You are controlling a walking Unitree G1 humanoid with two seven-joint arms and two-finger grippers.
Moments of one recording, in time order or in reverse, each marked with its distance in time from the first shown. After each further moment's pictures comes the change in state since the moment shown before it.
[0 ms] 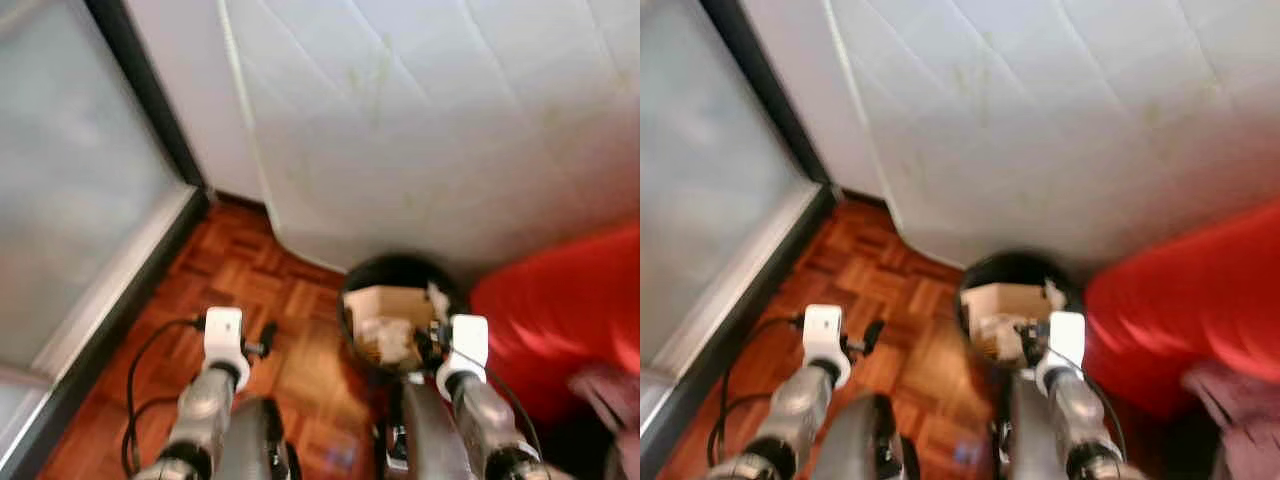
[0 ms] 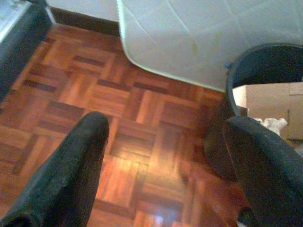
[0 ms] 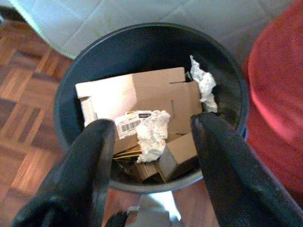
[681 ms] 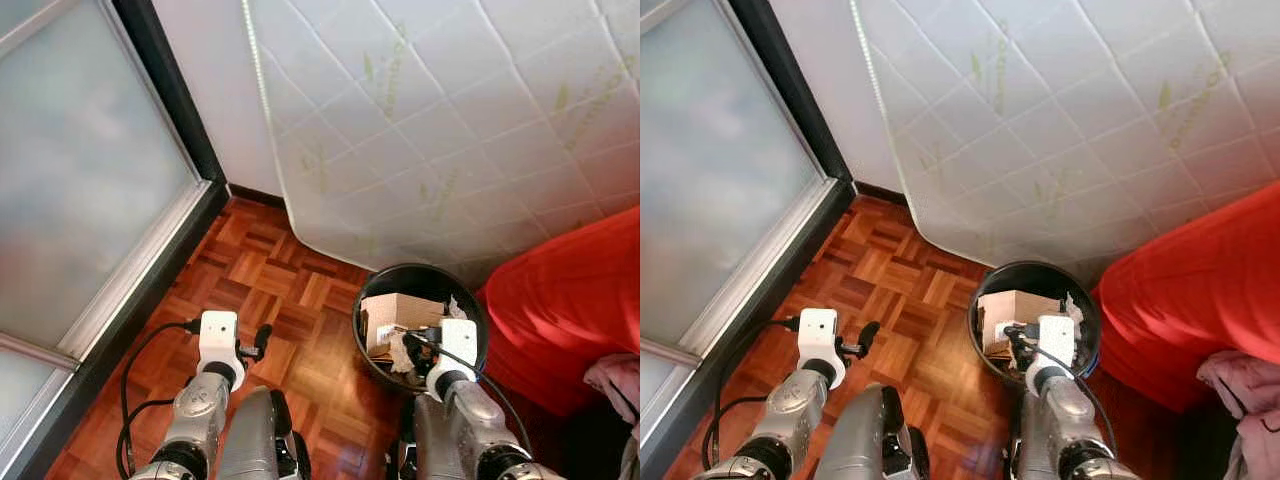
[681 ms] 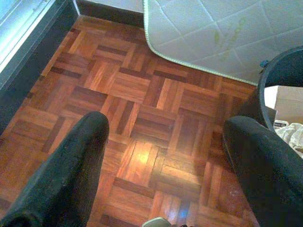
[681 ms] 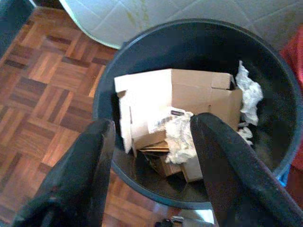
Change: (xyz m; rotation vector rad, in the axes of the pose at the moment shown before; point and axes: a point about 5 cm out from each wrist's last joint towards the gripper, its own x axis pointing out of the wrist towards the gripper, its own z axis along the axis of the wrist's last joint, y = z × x) left arm -0.002 0.006 -0.002 0.009 0.017 0.022; right arm 0.001 0.005 -0.002 -0.007 0.033 0.028
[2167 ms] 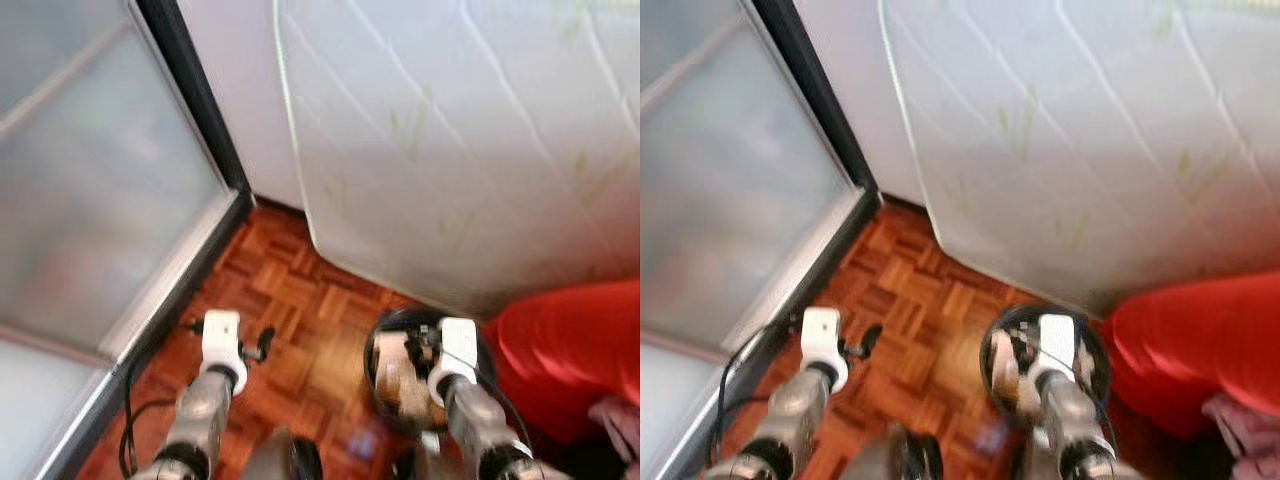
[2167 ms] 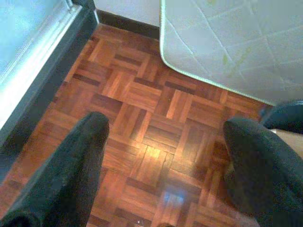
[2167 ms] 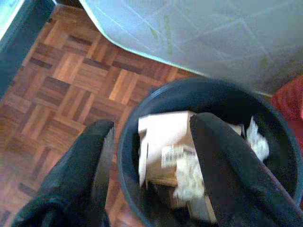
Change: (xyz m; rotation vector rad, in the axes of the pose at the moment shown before) left arm 0.001 -0.003 -0.001 -0.007 0.013 -0.018; right arm 0.001 0.000 -0.001 0.007 0.037 -0.014
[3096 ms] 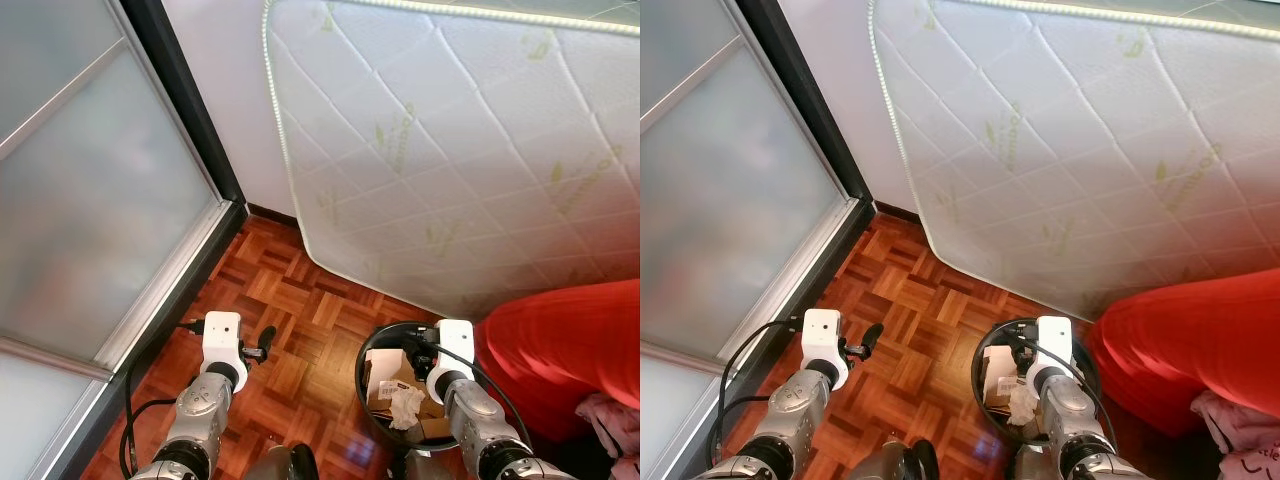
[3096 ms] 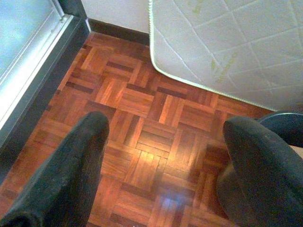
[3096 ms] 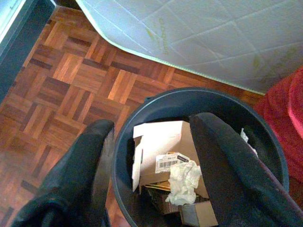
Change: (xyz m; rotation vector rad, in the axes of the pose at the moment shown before) left arm 0.000 -0.001 0.000 0.002 0.003 -0.006; right arm 0.001 0.001 -0.001 -0.005 0.033 0.016
